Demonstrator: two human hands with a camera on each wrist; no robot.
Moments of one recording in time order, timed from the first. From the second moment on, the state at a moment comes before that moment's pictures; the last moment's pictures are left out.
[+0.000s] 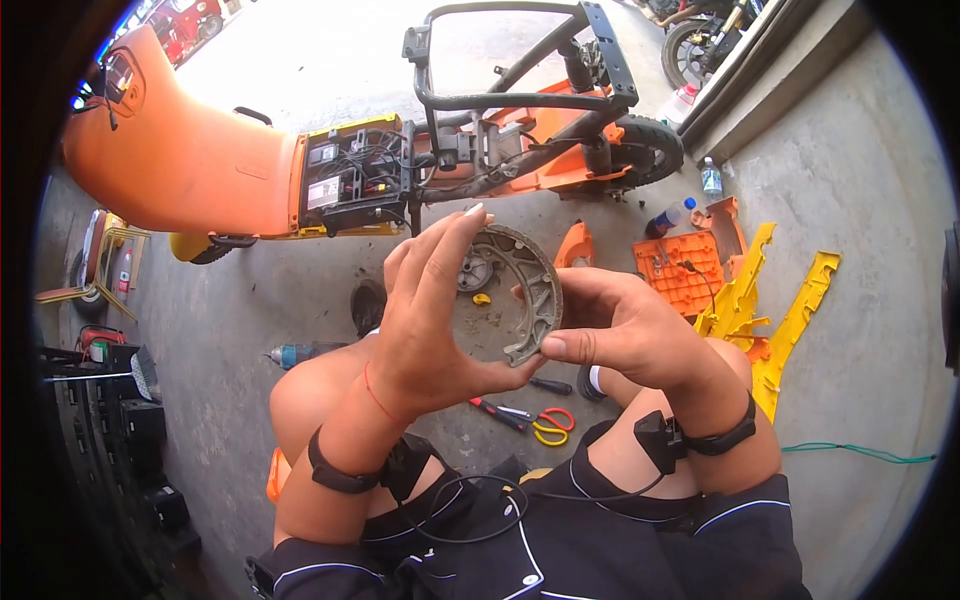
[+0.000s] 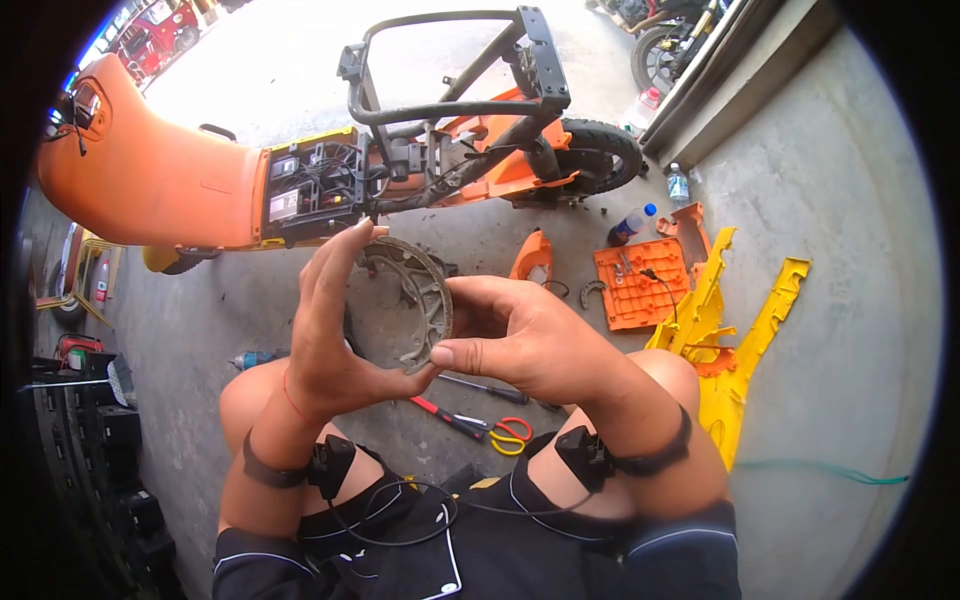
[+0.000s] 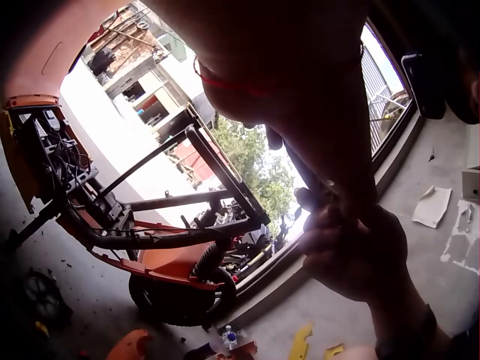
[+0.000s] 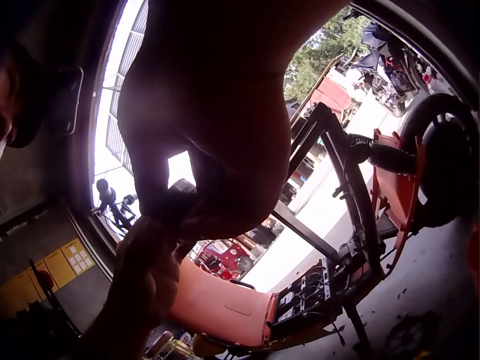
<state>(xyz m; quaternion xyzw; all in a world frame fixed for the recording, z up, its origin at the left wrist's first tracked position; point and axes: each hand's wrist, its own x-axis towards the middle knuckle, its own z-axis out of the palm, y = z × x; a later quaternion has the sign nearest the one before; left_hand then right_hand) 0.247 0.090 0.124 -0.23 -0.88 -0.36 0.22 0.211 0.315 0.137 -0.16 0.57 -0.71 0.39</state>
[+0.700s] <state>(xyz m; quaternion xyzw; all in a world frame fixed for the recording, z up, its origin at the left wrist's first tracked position) 0.245 0.094 0.114 -0.20 -0.87 -0.40 0.20 0.210 0.316 0.140 -0.15 0.58 -0.69 0.40</state>
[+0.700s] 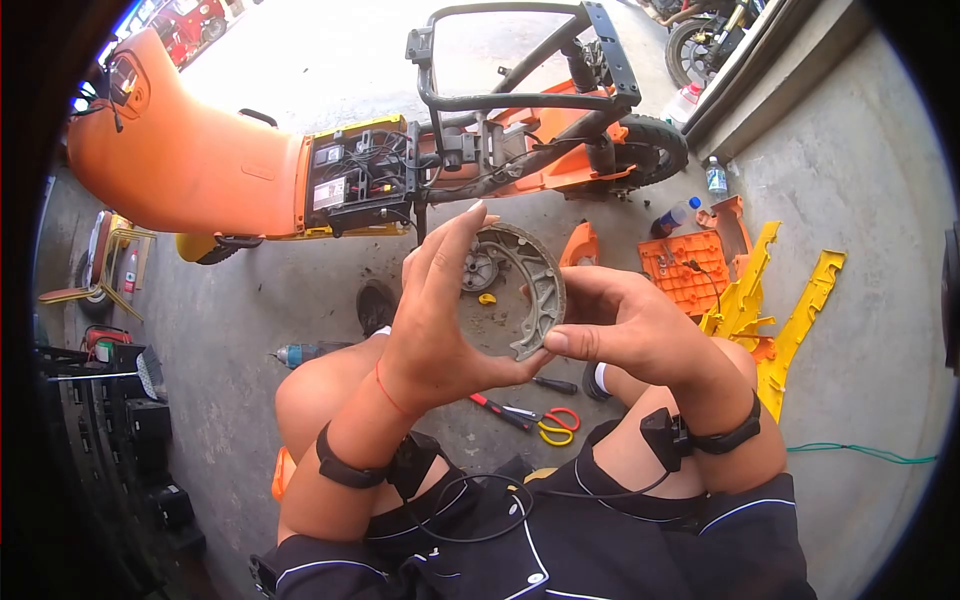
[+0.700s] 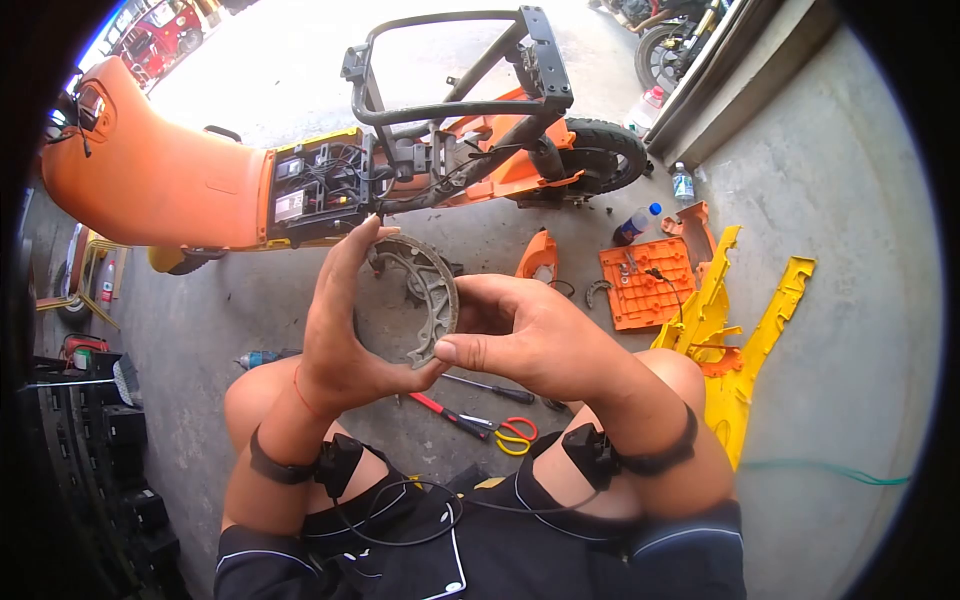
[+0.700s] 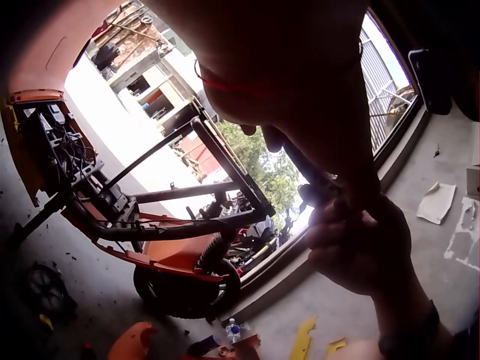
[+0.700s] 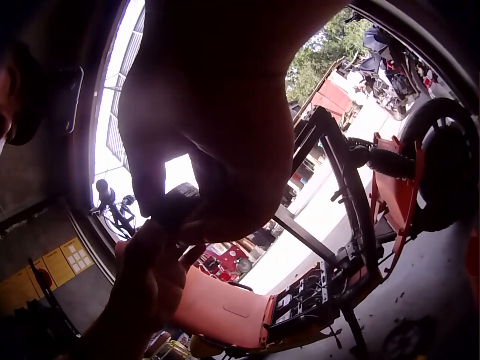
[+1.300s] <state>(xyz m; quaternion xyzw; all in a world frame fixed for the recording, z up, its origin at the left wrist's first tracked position) 0.241 0.097 0.104 -0.21 -0.87 -0.38 0.23 0.206 0.316 0.132 -0.15 0.59 -0.69 0.38</state>
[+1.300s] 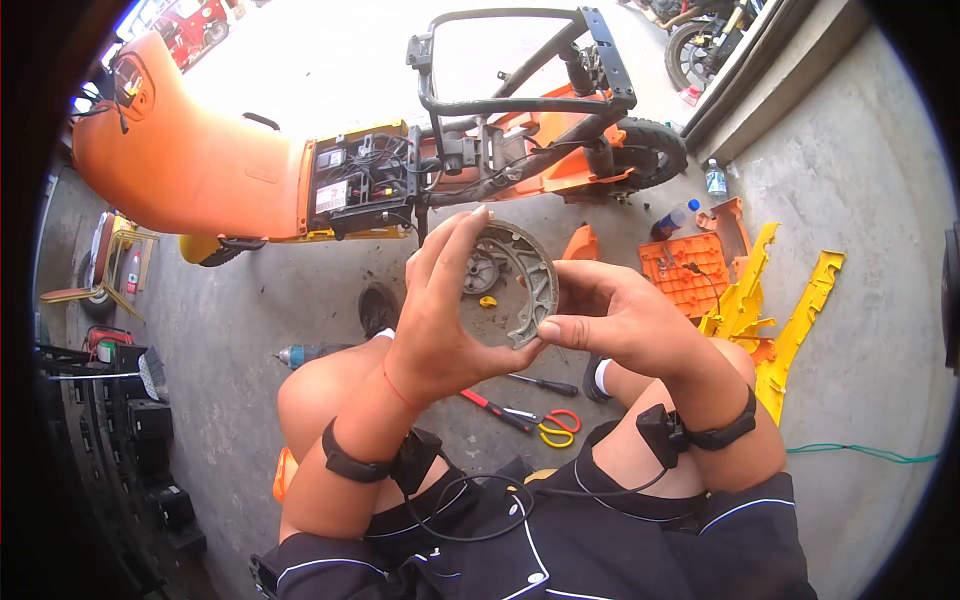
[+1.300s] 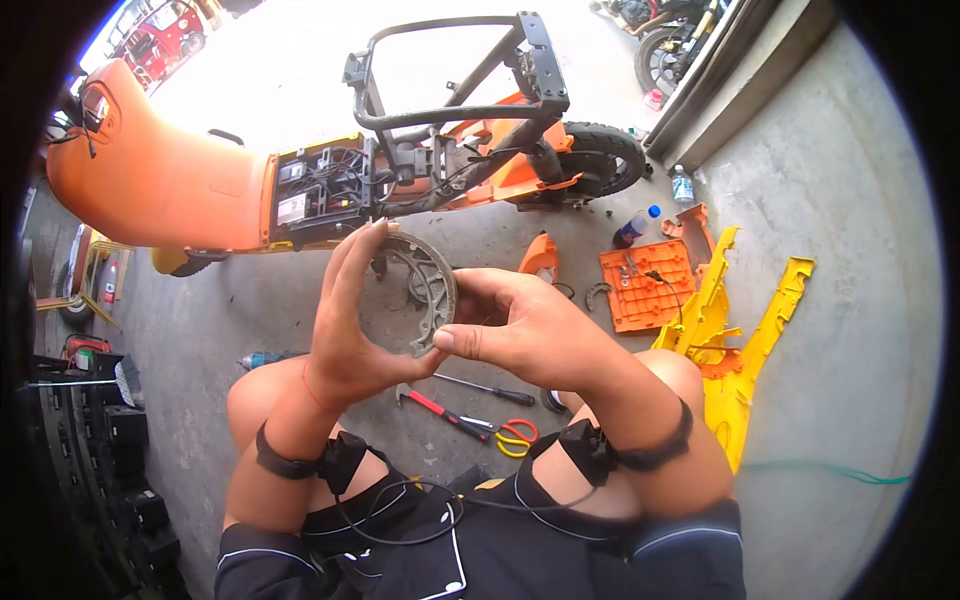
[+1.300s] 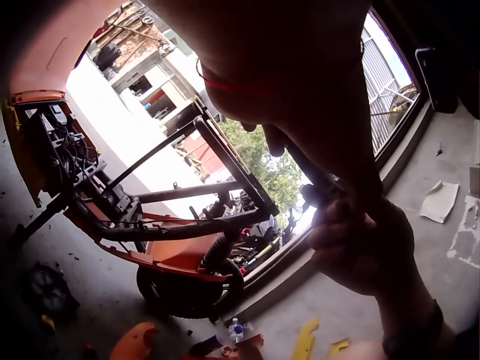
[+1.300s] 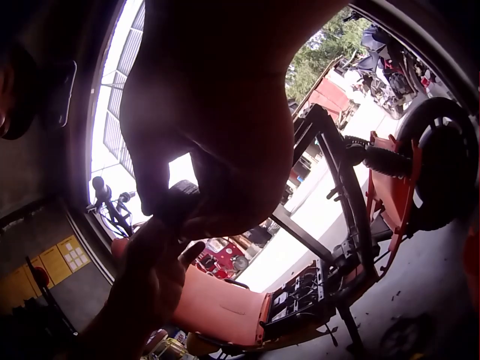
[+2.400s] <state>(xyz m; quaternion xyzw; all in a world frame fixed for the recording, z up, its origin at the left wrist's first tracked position) 0.232 0.083 0.080 0.05 -0.50 -0.86 0.03 0.205 0.300 0.121 -0.11 0.68 -0.65 0.32</state>
